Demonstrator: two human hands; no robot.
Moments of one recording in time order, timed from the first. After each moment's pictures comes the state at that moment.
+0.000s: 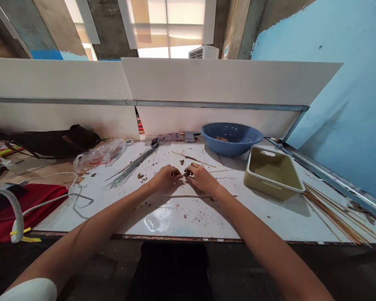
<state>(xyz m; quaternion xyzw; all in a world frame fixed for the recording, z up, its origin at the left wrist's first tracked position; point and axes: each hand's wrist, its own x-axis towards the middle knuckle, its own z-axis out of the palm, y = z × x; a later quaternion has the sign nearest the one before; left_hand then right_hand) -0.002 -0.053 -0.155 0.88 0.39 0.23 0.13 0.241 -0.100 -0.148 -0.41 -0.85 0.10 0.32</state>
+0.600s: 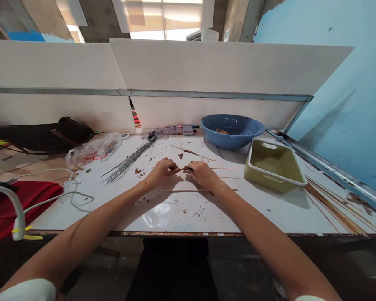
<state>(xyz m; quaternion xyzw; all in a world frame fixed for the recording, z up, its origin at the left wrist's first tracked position) -0.005 -0.058 -0.150 0.88 0.37 0.28 0.12 0.247 -0.099 -0.155 -0.41 -0.87 0.04 0.29</state>
